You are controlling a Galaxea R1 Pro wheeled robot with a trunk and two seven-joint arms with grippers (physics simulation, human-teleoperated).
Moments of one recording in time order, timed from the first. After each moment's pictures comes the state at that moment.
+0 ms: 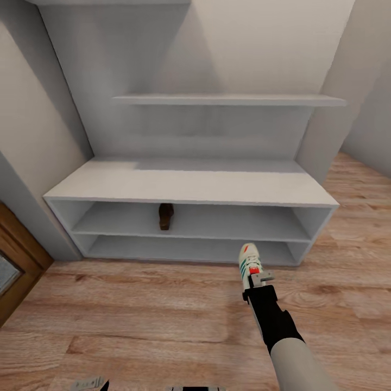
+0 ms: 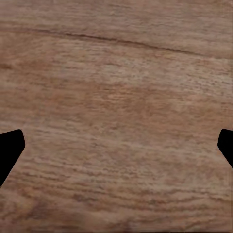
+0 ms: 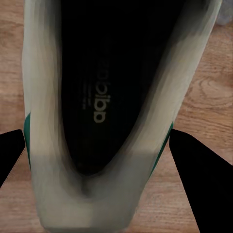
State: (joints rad) left arm -0.29 0.15 0.37 -0.23 -0.16 -0.38 -0.25; right arm -0.63 0.17 -0.22 -0.76 0.49 0.61 -0.15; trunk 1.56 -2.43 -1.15
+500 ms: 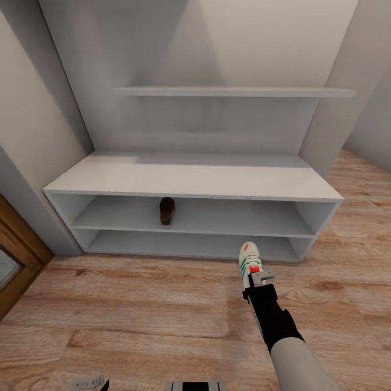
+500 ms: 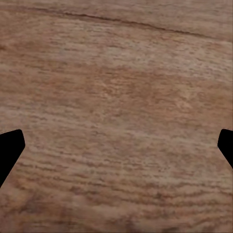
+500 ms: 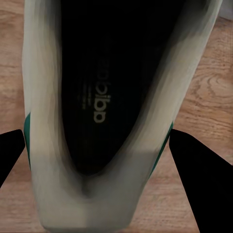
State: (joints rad) left arm -0.29 0.14 0.38 -0.23 -0.16 -0.38 -0.25; right arm -0.63 0.17 -0.22 -0.77 0.49 0.61 -0.15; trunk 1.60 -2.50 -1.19
